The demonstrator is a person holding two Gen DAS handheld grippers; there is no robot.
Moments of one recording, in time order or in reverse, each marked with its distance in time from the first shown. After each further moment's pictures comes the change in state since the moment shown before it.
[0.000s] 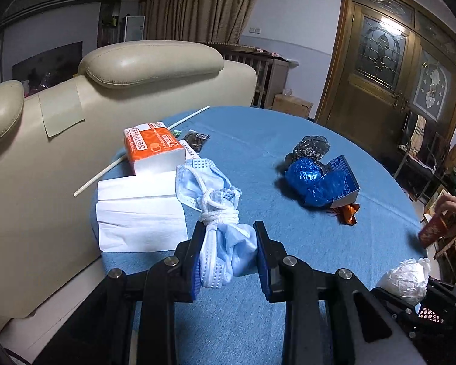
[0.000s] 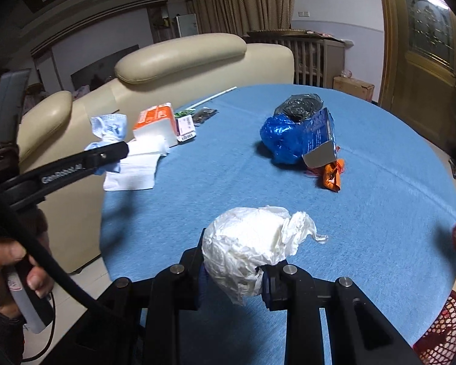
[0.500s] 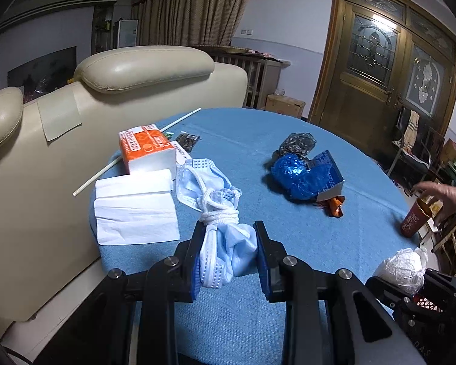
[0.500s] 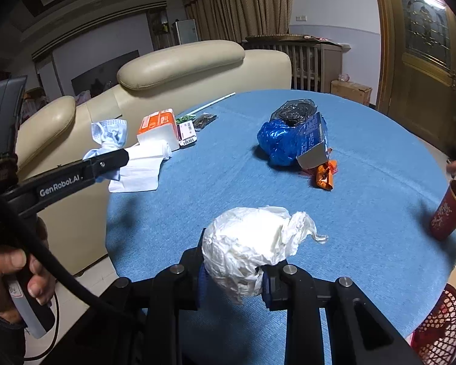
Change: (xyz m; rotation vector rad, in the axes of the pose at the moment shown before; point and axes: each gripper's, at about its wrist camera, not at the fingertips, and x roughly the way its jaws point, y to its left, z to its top) left arm -0.020 -0.018 -0.009 0.032 -0.006 -0.022; right arm -0.019 -0.002 -0.007 0.012 -0.028 -0.005
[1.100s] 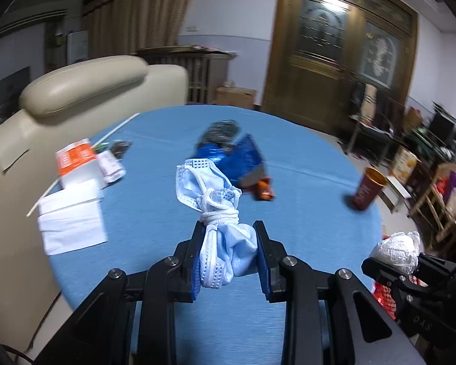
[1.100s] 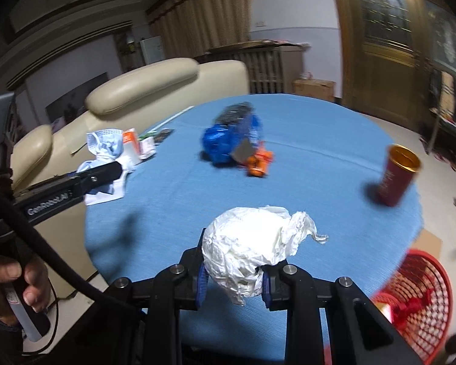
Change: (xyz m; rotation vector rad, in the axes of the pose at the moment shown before) left arm -0.012 -0.099 -0.012 0.168 0.028 -0.183; right arm -0.060 -0.068 -0.036 0.145 -0.055 -0.115
